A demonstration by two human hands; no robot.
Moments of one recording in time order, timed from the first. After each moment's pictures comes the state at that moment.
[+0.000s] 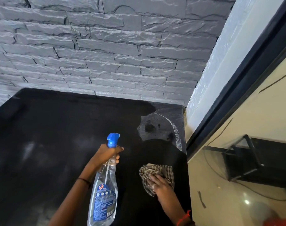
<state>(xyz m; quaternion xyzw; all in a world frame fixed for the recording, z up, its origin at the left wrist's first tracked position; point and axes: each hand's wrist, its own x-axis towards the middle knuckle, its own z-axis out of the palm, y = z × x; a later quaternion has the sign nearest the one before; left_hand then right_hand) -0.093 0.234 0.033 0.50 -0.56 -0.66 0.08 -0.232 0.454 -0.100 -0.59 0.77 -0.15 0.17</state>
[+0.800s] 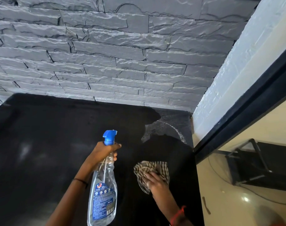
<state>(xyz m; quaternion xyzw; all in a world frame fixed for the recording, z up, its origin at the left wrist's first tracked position) -0.116 0.157 0.044 0.49 -0.57 -0.65 0.09 -0.241 0.365 -0.093 -0.60 0.77 -0.14 0.18</state>
